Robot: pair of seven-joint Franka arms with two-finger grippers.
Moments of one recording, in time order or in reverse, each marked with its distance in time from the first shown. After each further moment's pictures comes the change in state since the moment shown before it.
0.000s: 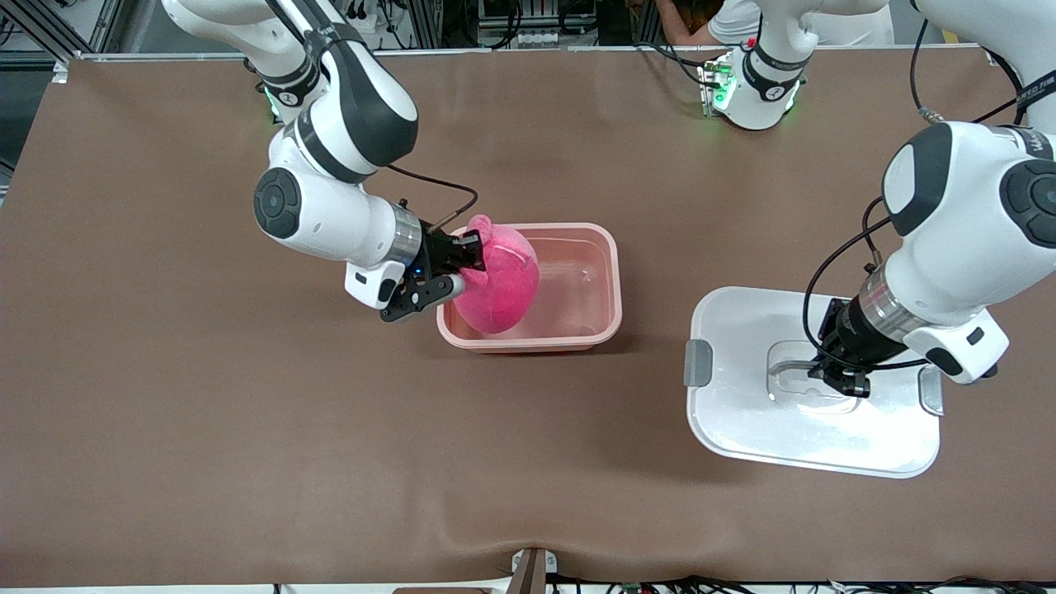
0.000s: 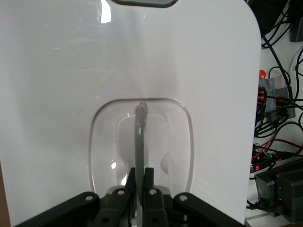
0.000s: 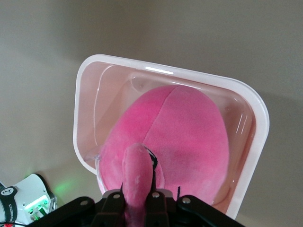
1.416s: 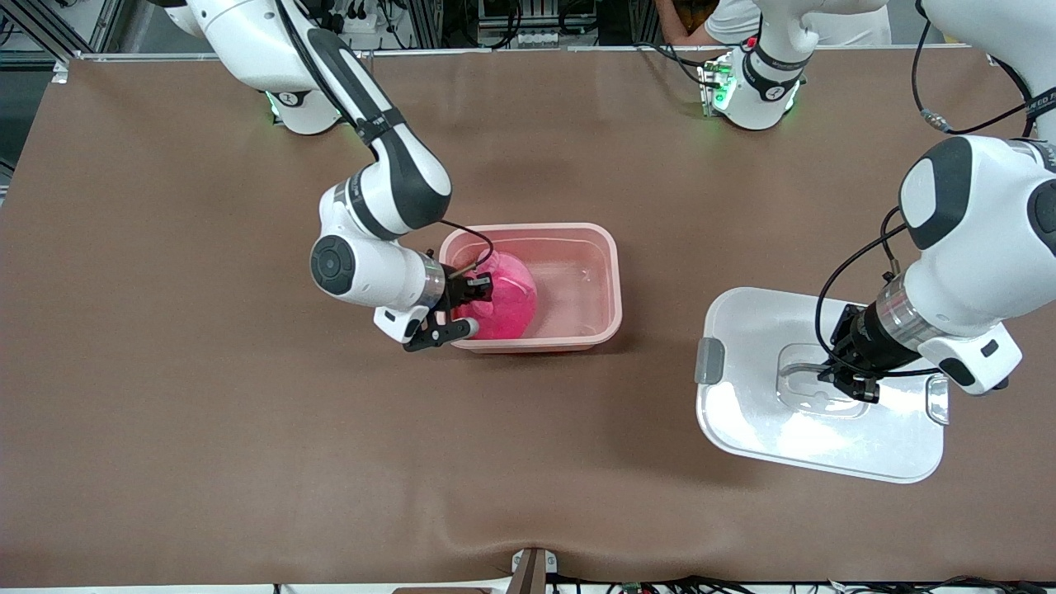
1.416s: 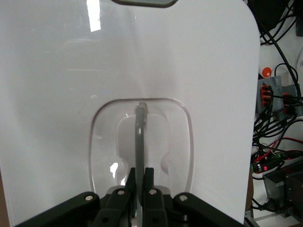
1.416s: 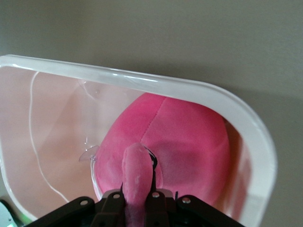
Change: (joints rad) left arm 0.032 0.010 -0.002 -0.008 -0.029 0.003 0.081; right arm 0.031 0.187 -0.003 -0.001 0.004 0.147 0.015
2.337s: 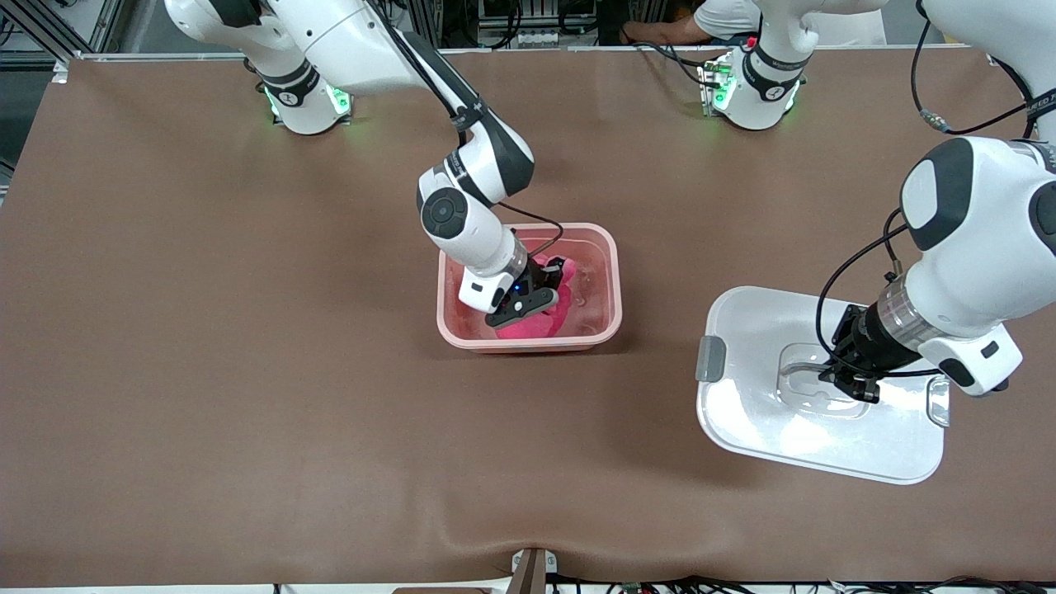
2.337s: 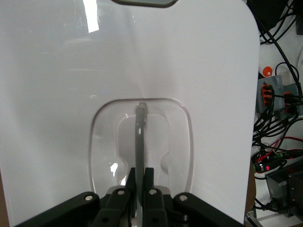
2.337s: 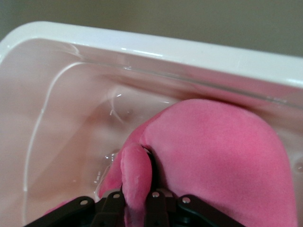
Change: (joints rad) left arm 0.009 0.000 -0.001 -0.003 -0.001 0.000 0.024; right arm 0.197 0.120 0.003 0.015 -0.149 0.347 0.069
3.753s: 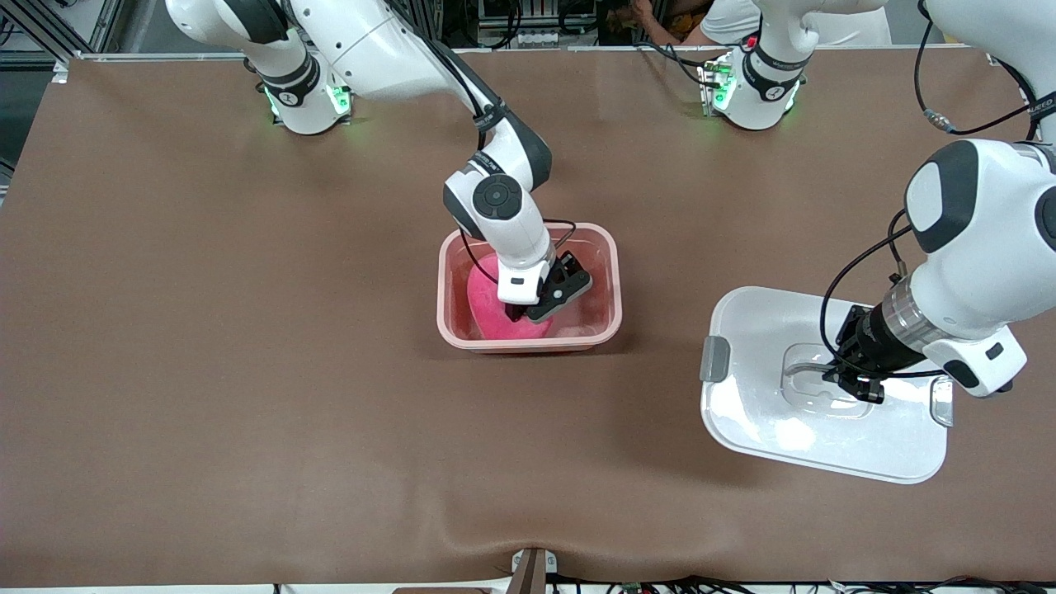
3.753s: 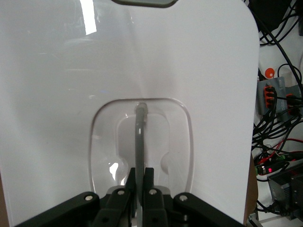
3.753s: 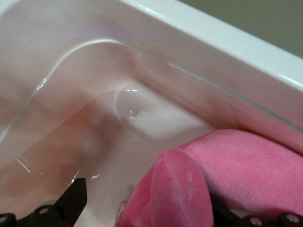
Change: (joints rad) left arm 0.005 0.000 -0.002 -0.005 0.000 0.000 0.006; right arm 0.048 0.090 0.001 0.105 -0.275 -0.007 -0.002
